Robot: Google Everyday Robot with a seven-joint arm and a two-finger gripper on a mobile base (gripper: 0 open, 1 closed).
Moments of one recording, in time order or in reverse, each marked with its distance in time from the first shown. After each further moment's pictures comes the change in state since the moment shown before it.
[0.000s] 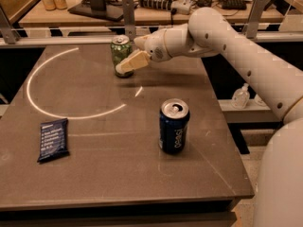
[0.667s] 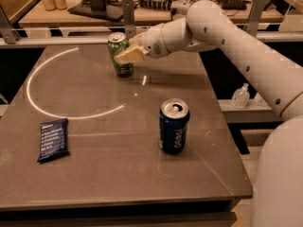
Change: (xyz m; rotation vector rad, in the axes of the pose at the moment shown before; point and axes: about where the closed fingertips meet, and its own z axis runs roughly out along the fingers) arm -0.017 0.011 0.001 -0.043 0.004 -0.038
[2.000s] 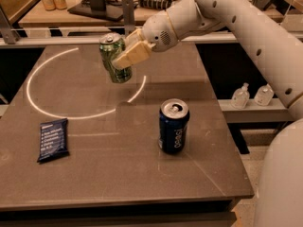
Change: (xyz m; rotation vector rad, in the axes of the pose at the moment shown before) arm -0.036 0.092 -0.046 -0.335 0.063 -0.032
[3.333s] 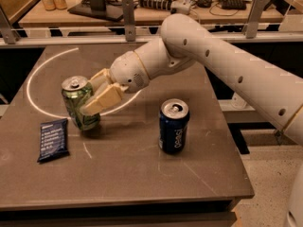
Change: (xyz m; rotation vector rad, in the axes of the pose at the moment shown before) arm 0.007 0.112 0.093 -0.285 -0.102 -0.068
